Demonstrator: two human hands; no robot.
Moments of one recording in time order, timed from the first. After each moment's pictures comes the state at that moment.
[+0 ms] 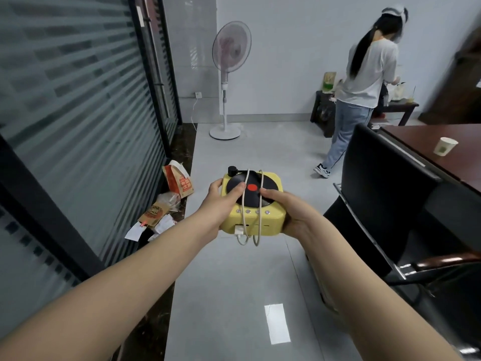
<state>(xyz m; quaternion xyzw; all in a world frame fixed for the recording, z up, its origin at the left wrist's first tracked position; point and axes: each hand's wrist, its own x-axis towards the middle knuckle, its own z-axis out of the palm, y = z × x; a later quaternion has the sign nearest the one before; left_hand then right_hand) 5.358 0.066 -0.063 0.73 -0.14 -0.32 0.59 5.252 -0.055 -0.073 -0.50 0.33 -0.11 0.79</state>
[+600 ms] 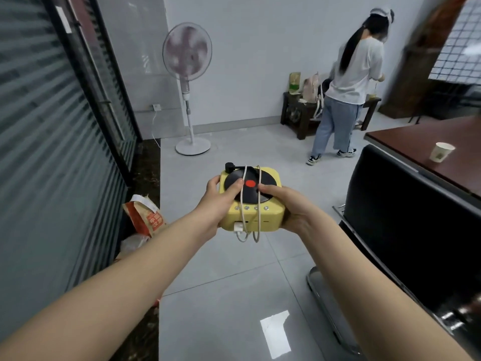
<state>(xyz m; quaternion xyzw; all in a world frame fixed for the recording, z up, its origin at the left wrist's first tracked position) 5.575 -0.146 -0.055 0.70 -0.21 -0.38 0.57 5.456 -0.250 -0.066 -0.48 0.36 -0.17 0.78</state>
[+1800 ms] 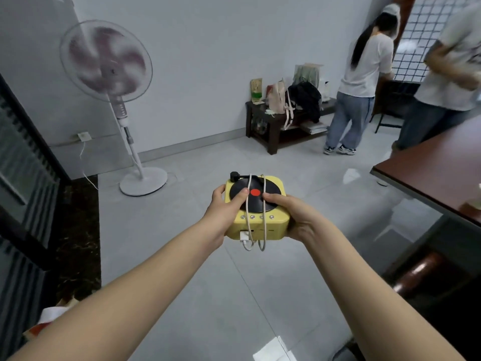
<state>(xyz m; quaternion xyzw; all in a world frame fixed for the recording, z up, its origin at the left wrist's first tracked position) 5.860 -0.633 -0.080 0.68 -0.27 -0.45 0.52 5.715 -0.703 -0.080 -0.43 0.43 -0.26 0.75</state>
